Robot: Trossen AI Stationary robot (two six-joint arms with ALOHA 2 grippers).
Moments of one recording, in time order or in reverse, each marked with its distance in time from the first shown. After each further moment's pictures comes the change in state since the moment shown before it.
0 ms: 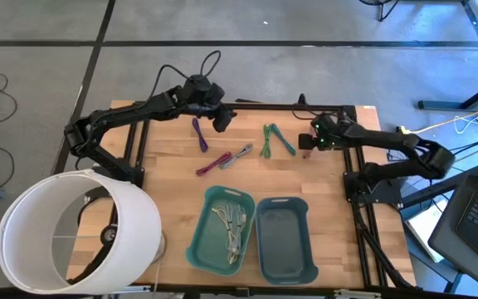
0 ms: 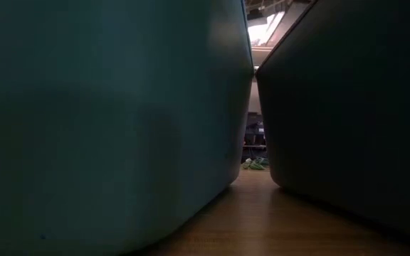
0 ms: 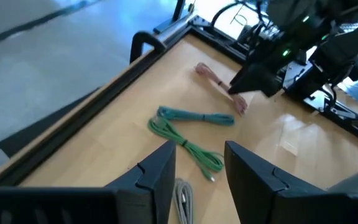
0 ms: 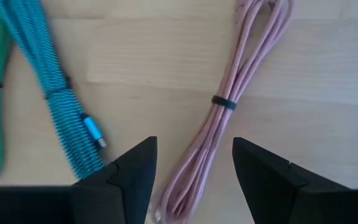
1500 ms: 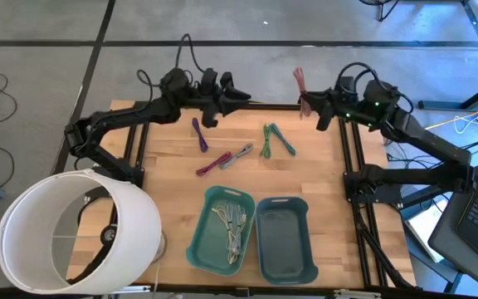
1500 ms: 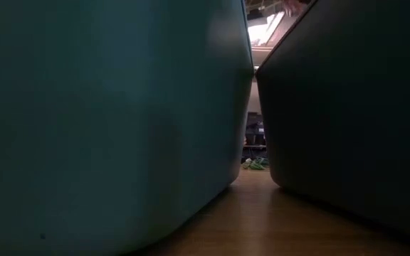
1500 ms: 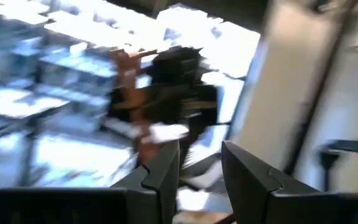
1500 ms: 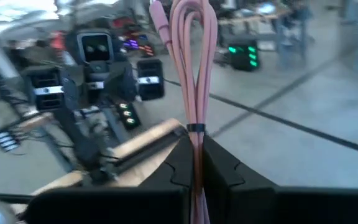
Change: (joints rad) left arm -0.053 -0.001 0.000 0.870 0.420 -0.228; right arm 0.277 -0.343 0.601 0.098 -0.068 -0.468
